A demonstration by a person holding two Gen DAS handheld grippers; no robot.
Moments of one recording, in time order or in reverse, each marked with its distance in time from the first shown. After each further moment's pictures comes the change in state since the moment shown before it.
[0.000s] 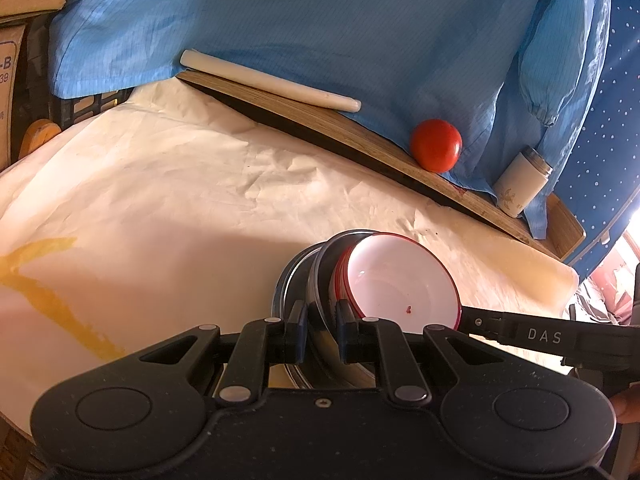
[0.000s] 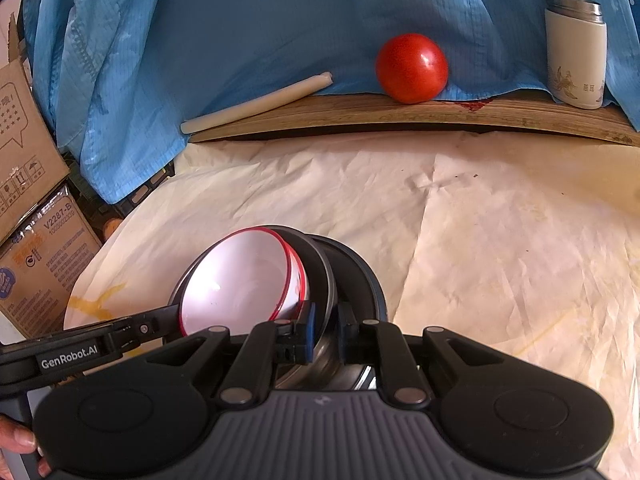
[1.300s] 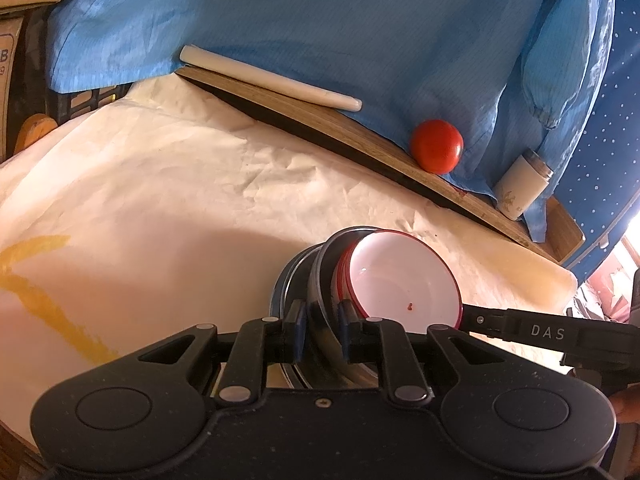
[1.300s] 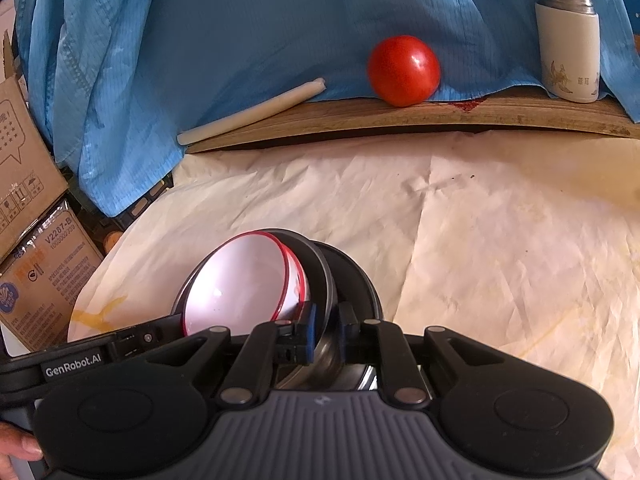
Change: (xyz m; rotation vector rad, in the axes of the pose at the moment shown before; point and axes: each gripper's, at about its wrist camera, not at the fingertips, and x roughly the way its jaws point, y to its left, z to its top) left arm 0.004 0.000 0.000 -0.012 0.001 -0.003; right arm 0.000 -0.006 0.000 0.035 -0.024 0.010
